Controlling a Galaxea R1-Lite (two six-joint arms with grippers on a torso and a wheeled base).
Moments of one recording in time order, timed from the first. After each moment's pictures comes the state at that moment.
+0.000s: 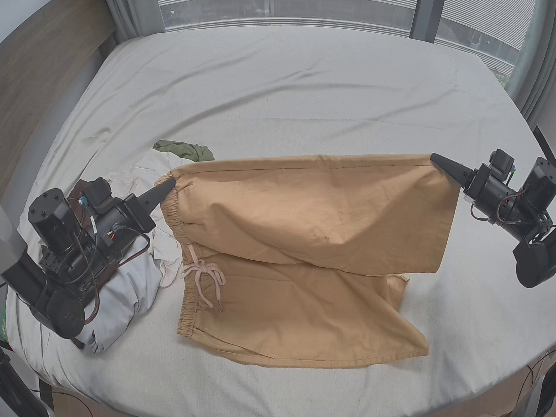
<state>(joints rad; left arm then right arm) -0.19 1.88 -0.51 -1.55 -0.39 -0.56 0.04 1.85 -0.67 -1.44 0.71 0.69</state>
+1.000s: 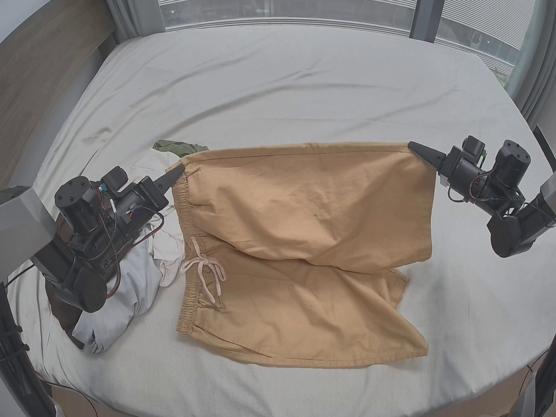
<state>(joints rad) -0.16 2.06 -0.73 -1.55 -0.39 -0.66 0.05 2.05 -1.00 -1.29 0.71 0.74</state>
